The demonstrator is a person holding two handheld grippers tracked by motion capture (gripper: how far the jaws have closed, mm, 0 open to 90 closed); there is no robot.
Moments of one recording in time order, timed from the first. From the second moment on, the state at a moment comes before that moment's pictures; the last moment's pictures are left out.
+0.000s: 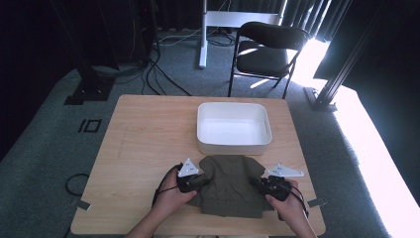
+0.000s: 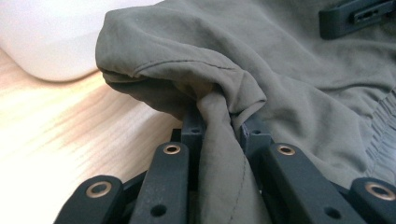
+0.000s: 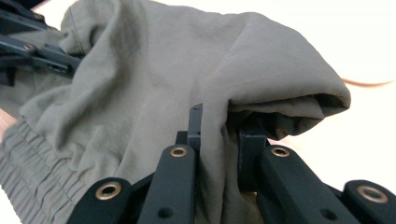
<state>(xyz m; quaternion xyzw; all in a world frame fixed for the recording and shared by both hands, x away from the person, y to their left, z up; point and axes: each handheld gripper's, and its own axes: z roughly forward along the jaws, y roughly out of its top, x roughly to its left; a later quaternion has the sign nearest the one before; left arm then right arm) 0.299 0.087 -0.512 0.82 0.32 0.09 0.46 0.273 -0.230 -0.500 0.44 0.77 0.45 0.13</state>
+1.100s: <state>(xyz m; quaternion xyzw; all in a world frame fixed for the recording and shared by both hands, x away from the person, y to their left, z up) 0.344 0.087 -0.433 0.80 0.31 0.13 0.51 0.314 -0.237 -0.415 0.43 0.73 0.51 0.17</state>
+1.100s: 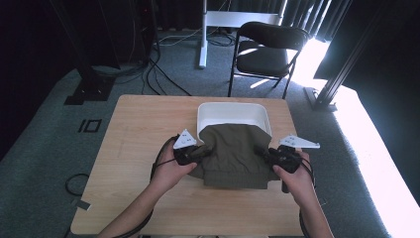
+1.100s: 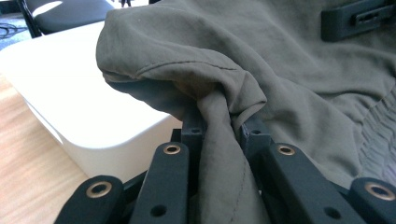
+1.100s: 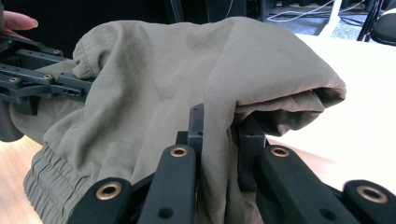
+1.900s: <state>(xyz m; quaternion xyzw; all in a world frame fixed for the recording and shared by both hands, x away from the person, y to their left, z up) 0.404 0.078 -0.406 0.79 0.32 0.14 0.51 0.380 -0.241 -0.381 0.46 0.71 0.51 0.17</state>
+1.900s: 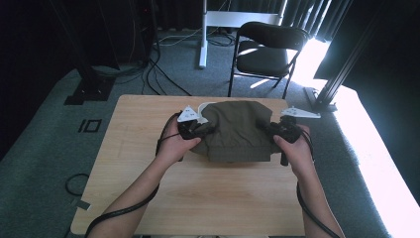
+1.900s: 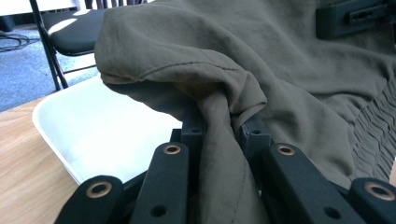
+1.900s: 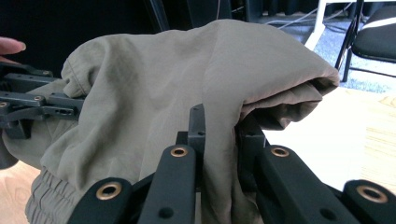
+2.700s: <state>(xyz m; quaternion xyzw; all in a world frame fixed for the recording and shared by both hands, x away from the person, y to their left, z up) 0.483 0.064 -0.420 0.78 0.36 0.14 0.49 0.471 -0.241 -0.407 0.52 0.69 0.48 0.15</state>
